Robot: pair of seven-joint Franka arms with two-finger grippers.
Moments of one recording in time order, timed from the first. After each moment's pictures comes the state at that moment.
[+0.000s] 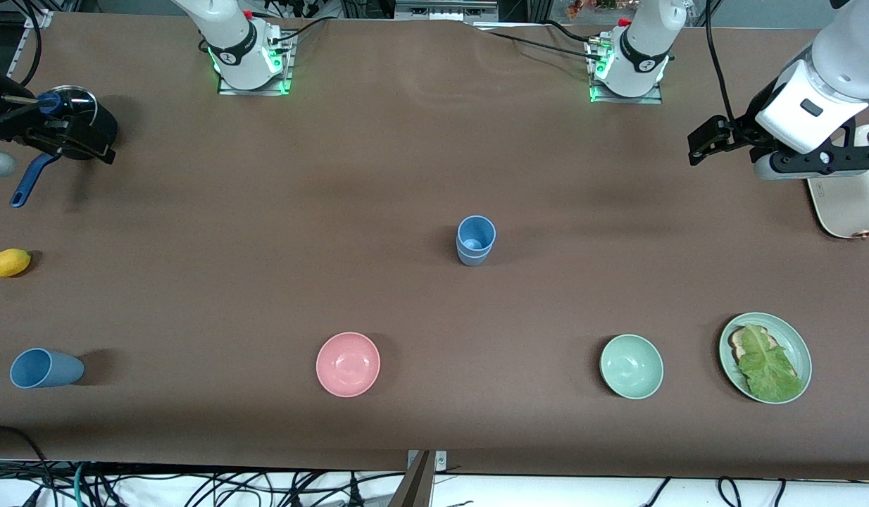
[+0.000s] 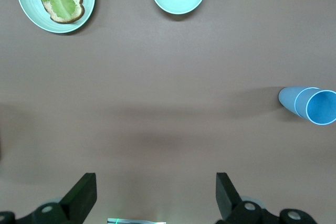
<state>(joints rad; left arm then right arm) -0.07 -0.01 -0.09 -1.60 -0.02 1.49 -0.23 0.07 -0.06 -0.08 -1.69 0.02 1.58 0.12</state>
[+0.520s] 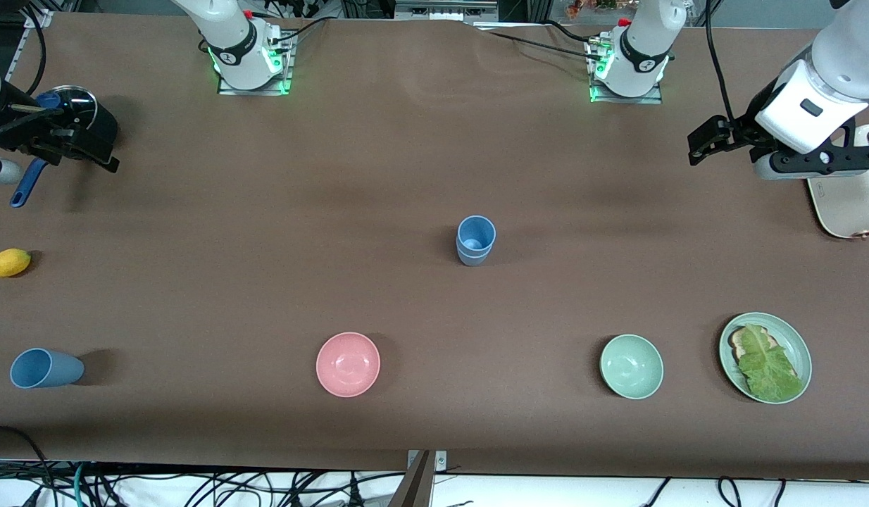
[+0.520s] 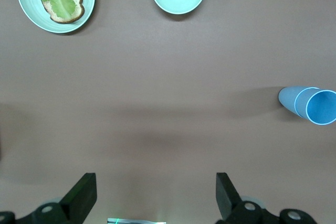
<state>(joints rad) -0.07 -0.01 -0.09 -1.60 -0.02 1.49 -0.23 0.07 -0.05 -0.07 -1.69 0.02 1.61 0.12</state>
